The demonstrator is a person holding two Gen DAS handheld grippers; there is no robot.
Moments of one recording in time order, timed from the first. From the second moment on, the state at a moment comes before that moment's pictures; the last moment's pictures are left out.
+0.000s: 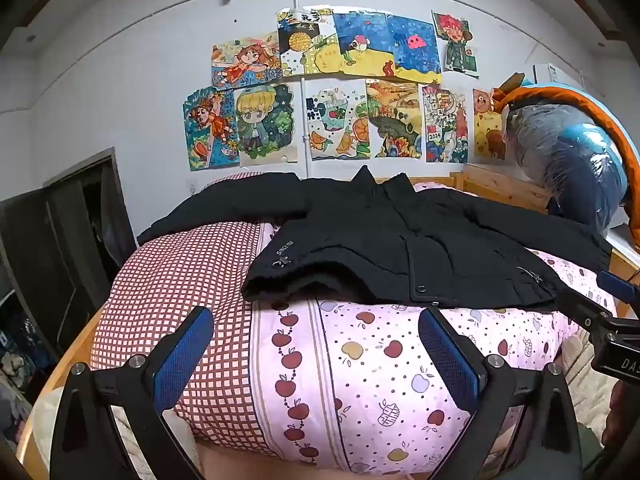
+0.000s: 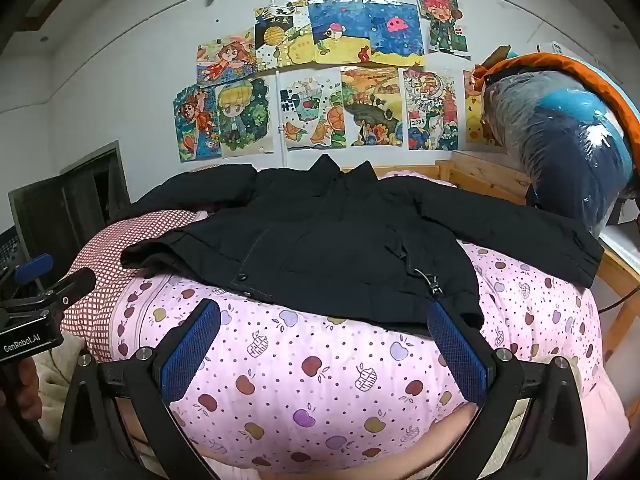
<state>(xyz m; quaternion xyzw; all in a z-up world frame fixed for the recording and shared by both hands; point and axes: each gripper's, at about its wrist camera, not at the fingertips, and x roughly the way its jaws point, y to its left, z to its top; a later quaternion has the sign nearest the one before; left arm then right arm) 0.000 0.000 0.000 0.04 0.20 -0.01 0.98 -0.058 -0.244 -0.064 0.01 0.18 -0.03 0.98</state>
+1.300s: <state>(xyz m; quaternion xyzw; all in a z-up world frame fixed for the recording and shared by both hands) -0.003 0.001 0.005 0.04 0.19 -0.01 0.98 -0.064 -0.244 -0.059 0.02 0.18 -0.03 0.98</state>
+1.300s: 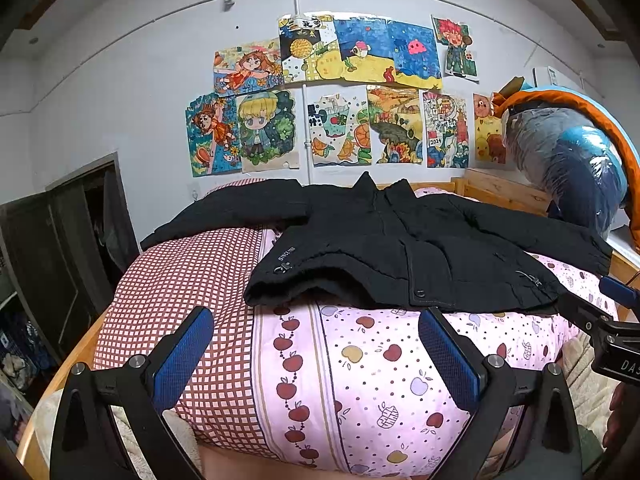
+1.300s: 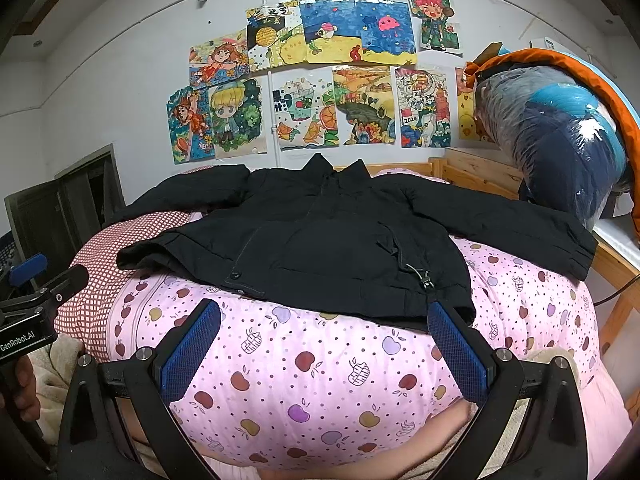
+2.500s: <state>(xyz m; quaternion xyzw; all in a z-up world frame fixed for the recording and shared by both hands) -0.005 0.000 0.006 0.04 0.19 -0.01 0.98 -0.064 -0.242 -0.059 0.02 0.19 -0.03 0.98</state>
